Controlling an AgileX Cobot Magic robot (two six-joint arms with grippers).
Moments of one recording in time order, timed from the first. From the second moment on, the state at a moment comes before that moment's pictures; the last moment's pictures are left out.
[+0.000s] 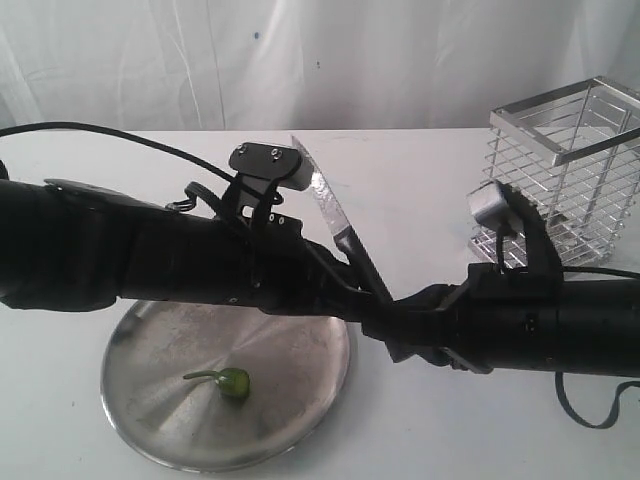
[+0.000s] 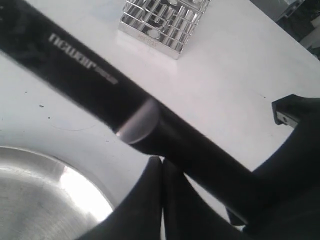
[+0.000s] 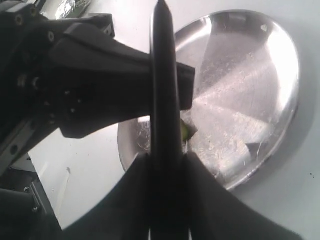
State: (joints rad) left arm -0.66 1.58 -0.88 -1.79 0.27 1.56; right arm 0.28 1.39 -0.47 1.75 0.79 -1.55
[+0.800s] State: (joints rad) left arm -0.66 1.58 -0.88 -1.79 0.11 1.63; right arm 0.28 1.47 -0.47 1.74 0.73 -1.60
